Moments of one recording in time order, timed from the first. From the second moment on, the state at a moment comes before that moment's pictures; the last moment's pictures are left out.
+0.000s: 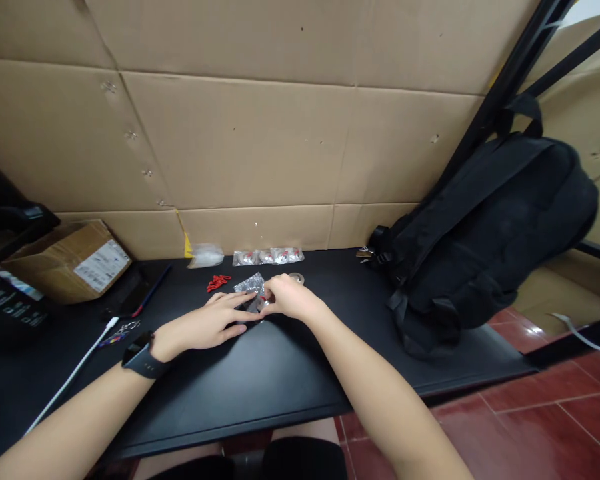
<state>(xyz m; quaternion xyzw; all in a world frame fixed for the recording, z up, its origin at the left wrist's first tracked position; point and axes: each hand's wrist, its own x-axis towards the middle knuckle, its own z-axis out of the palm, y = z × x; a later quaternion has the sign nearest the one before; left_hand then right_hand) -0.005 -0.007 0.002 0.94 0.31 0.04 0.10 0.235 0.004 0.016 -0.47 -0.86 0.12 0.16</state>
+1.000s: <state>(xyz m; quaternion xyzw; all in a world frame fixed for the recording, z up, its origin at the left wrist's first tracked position) -0.008 -0.005 0.010 0.95 0.27 0.08 0.12 0.215 0.022 -0.016 -0.54 -0.80 0.01 0.25</state>
